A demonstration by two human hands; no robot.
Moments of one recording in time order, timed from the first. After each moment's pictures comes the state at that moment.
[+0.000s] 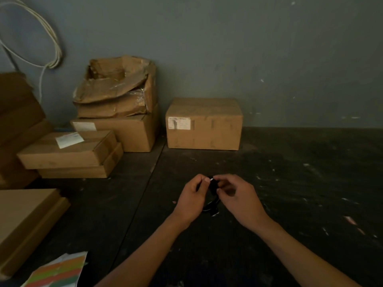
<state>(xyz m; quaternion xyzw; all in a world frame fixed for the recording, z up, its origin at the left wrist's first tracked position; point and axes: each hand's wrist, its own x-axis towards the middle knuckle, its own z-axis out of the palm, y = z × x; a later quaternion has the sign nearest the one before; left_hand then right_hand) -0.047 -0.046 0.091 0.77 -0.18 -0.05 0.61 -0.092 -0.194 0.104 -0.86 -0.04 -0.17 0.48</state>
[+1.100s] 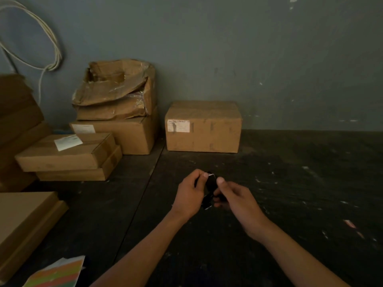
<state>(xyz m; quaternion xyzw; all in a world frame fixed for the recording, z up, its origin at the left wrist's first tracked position) -0.037 -0.046 0.104 0.79 -0.19 0.02 0.58 -0.099 -0.188 0.114 -0.74 0.04 -0.04 0.67</state>
